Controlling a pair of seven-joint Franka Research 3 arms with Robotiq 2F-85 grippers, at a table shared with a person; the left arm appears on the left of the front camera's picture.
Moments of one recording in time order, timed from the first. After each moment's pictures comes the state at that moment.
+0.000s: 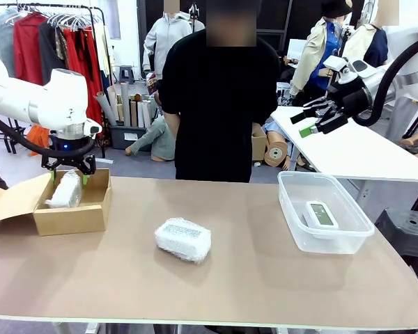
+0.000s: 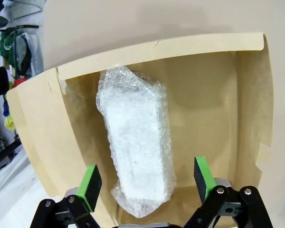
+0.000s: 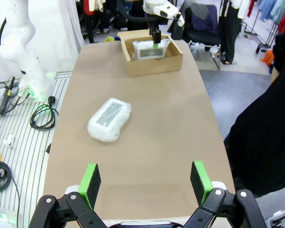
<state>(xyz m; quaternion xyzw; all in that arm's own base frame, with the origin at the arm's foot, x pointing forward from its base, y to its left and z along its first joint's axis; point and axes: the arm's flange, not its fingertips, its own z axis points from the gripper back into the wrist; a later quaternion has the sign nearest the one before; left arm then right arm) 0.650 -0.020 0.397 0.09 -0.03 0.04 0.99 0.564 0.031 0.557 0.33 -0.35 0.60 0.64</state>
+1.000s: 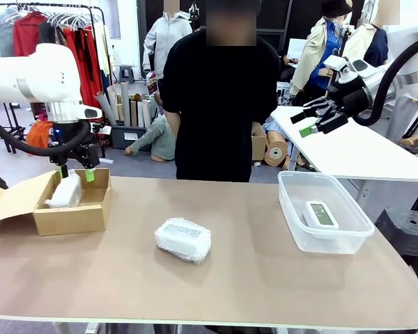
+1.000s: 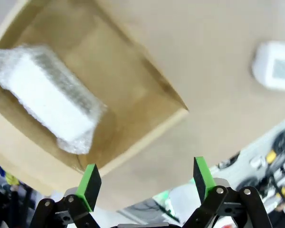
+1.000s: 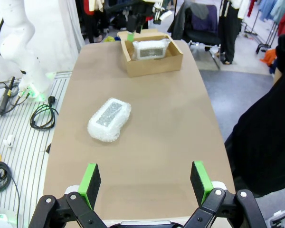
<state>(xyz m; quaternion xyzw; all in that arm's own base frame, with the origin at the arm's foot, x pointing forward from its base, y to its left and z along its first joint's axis) 0.594 -0.047 0.461 -0.06 0.08 -0.23 0.97 0.564 0.031 0.556 0.33 -0.35 0.60 0.64</state>
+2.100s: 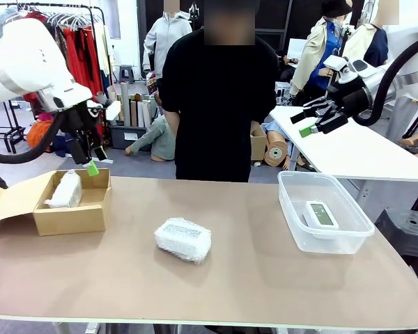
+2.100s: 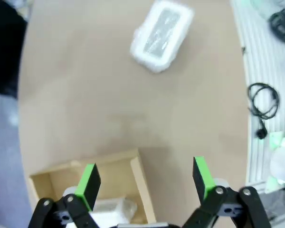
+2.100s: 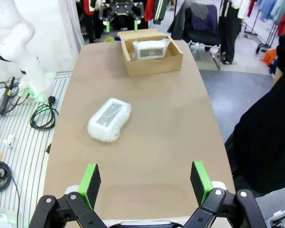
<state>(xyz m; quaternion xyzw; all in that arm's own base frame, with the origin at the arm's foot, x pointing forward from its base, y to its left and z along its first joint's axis) 0.525 -0.082 0.516 -0.15 -0.15 -0.70 0.69 0.564 0.031 0.556 0.33 -0.35 0.60 0.64</state>
